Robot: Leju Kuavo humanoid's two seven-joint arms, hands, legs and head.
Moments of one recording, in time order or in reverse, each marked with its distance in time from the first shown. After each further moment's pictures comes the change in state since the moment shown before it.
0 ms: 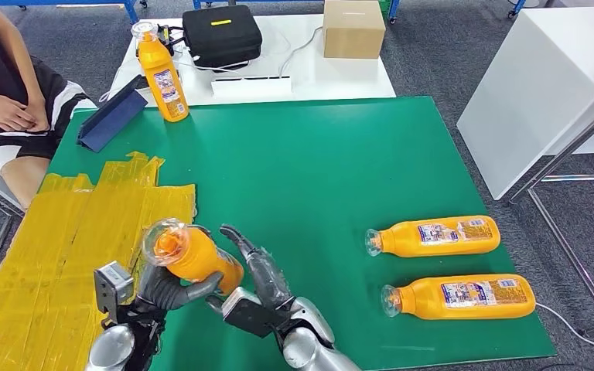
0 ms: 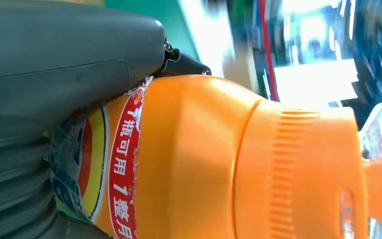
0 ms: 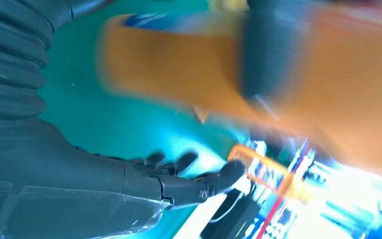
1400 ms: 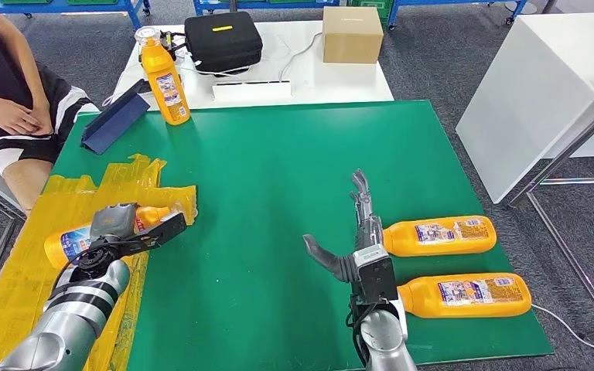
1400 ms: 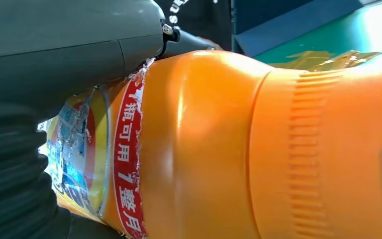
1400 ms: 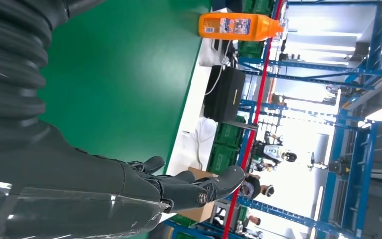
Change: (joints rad) left arm -0.564 0.101 0.257 0.911 -1.408 0.303 0.627; right arm 0.187 -0.018 -0.437 -0.532 -0.097 0.137 0.032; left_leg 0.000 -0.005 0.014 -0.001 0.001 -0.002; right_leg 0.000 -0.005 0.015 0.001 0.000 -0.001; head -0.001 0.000
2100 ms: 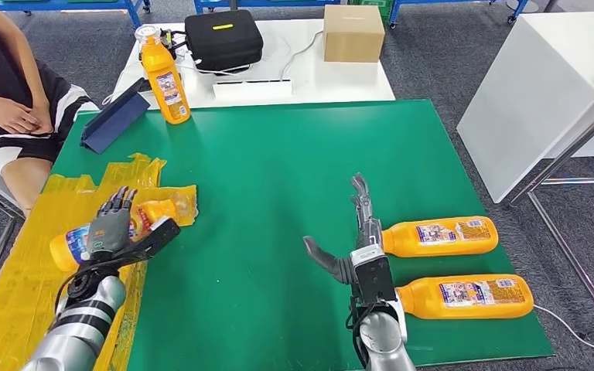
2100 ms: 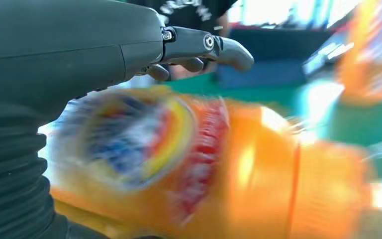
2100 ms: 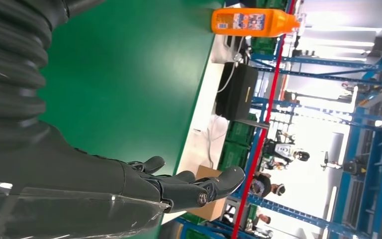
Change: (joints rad) left arm 0.142 -0.047 0.078 -0.169 0.270 0.264 -0.375; right arm 0.009 -0.001 -0.002 0.013 0.019 -0.025 0.014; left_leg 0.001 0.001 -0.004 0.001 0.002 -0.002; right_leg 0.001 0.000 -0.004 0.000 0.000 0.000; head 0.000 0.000
